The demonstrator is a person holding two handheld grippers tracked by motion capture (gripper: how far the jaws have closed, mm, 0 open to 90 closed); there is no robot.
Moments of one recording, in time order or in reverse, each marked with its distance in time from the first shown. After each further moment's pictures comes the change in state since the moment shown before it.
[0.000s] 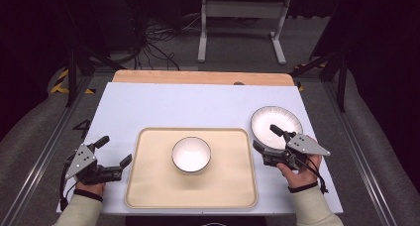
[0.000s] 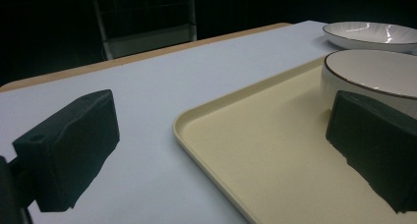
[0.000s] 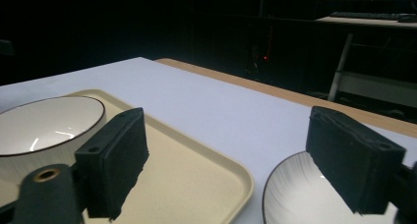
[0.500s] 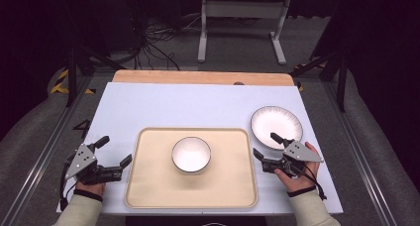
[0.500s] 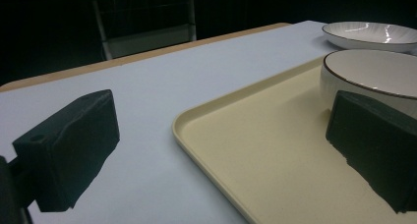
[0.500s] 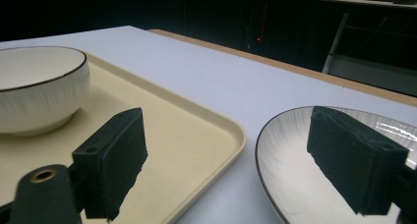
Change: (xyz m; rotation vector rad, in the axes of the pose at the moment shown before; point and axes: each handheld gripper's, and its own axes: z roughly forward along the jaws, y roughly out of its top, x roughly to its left) left arm 0.000 0.000 0.000 -0.001 -0.004 0.000; right arm 0.000 -0.032 0.000 0.074 -0.030 -0.038
